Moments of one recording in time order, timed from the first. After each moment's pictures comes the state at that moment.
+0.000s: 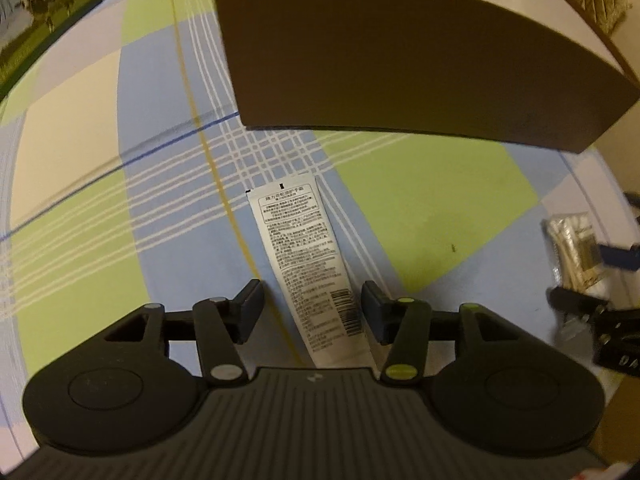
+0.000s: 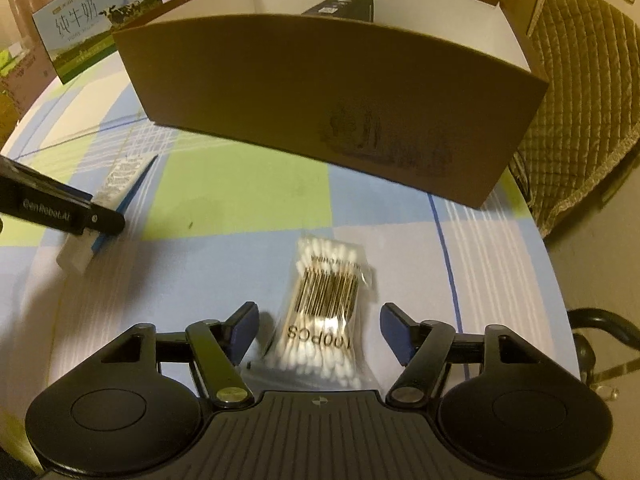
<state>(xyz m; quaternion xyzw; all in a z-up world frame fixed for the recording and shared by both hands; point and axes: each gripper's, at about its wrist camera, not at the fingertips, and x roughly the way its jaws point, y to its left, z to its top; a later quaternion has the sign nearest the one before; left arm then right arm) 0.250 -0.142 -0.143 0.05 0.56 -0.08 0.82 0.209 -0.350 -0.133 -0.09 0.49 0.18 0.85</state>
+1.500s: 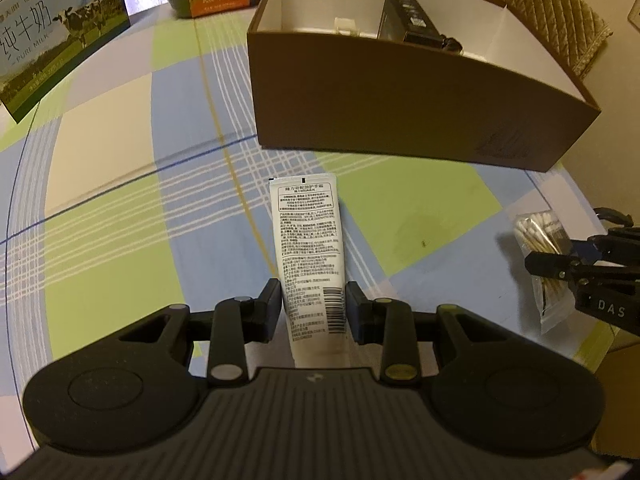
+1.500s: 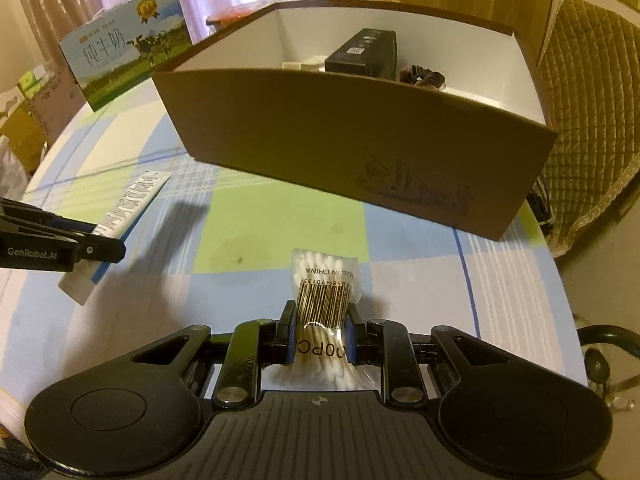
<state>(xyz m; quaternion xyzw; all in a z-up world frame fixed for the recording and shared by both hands) 0.209 -0.129 -0.103 0.02 0.52 -0.08 0.85 0.202 -0.339 -0.100 -0.05 0.47 0.22 0.85</state>
